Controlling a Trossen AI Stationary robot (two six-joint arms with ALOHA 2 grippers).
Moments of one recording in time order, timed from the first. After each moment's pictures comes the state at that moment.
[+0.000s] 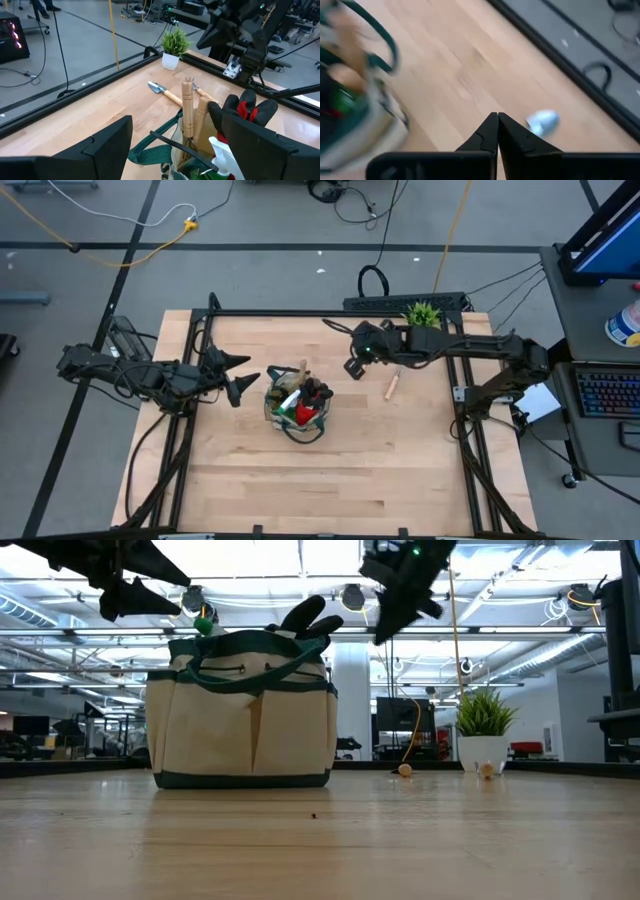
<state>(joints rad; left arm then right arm) -0.22 0.62 0.54 -0.24 -0.66 -0.44 -0.16 1.51 1.36 -0.79 0.37 0.43</state>
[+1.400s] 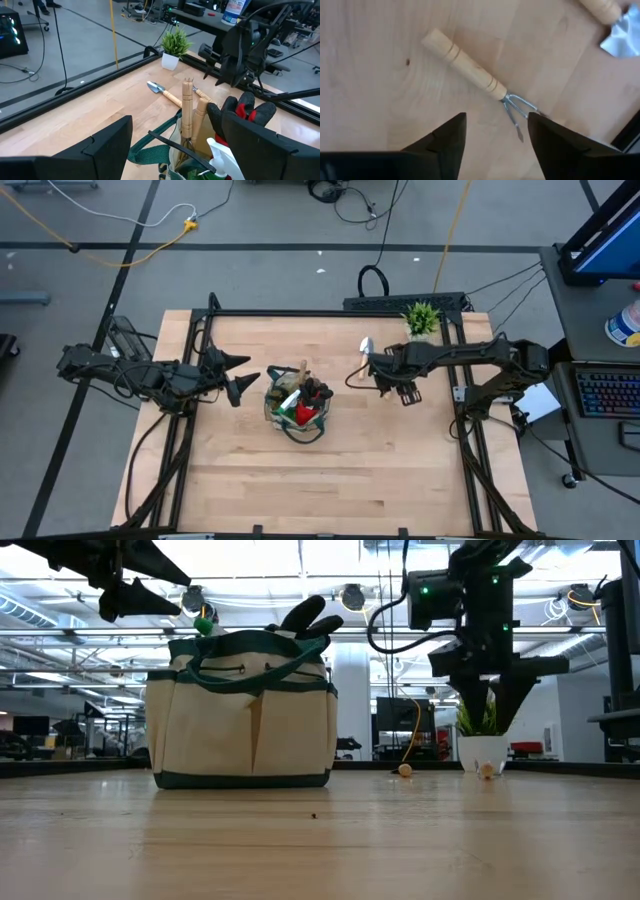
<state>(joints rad) -0.22 0.62 0.54 -0.24 -0.66 -0.46 -0.19 1.51 1.00 -1.08 0.26 -0.49</state>
